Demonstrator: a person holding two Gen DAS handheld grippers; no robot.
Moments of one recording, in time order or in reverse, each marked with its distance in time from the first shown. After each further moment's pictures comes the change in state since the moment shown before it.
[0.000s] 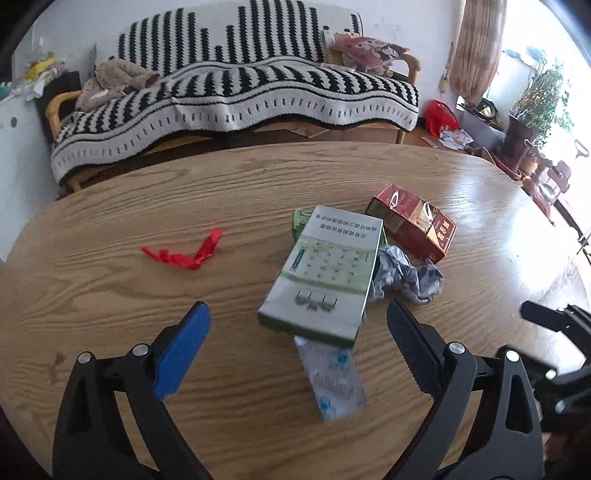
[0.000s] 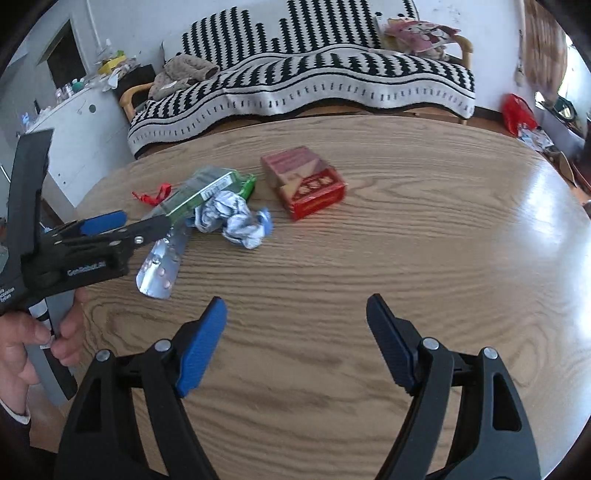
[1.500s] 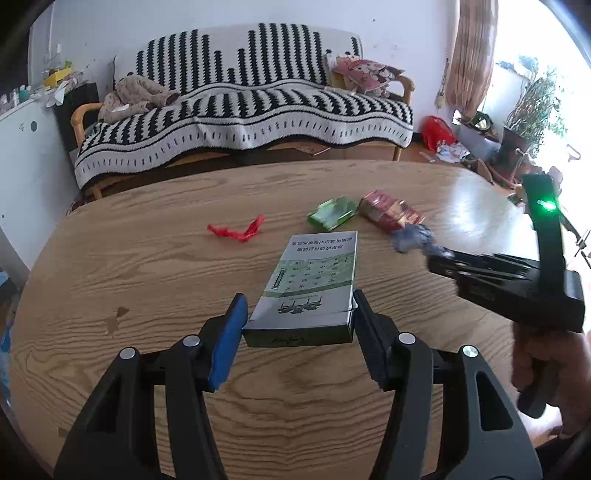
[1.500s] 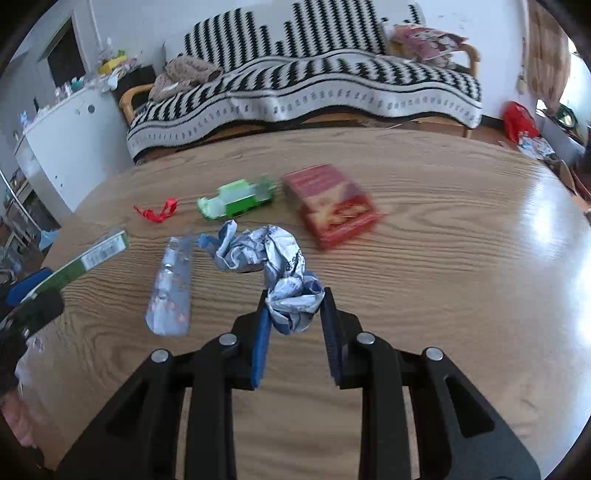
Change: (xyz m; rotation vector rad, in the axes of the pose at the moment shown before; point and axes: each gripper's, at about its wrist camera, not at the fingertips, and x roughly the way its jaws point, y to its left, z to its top) left arm -0.108 0.014 -0.048 -0.004 -0.088 0.016; right arm 0.006 0.015 0.027 -0.001 -0.025 -0.024
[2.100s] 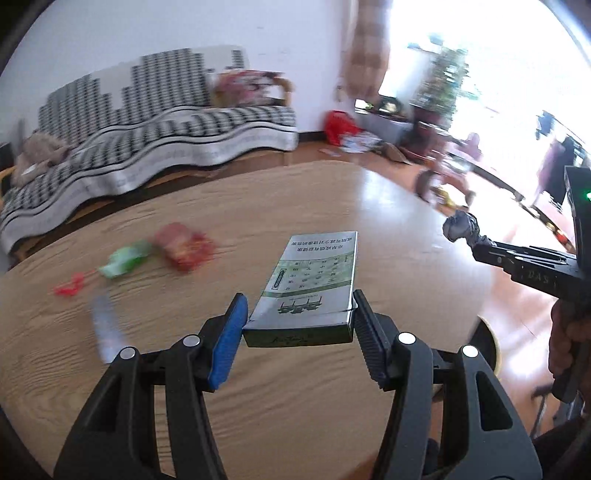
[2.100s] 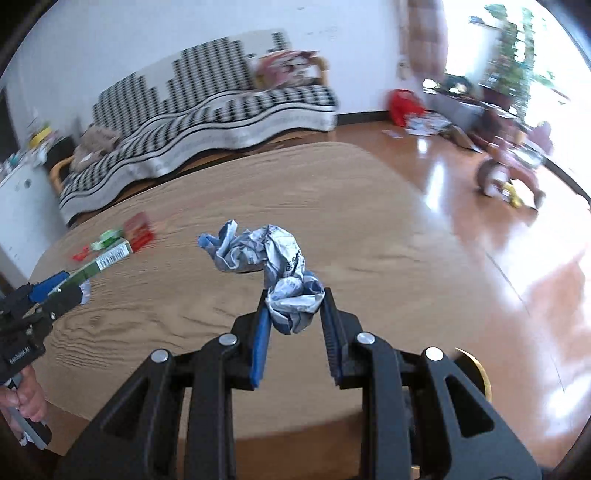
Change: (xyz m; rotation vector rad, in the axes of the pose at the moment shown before) left arm -0.014 -0.233 -0.004 0.229 -0.046 -0.278; right arm -0.216 -0.226 -0.114 0.264 -0.125 -0.273
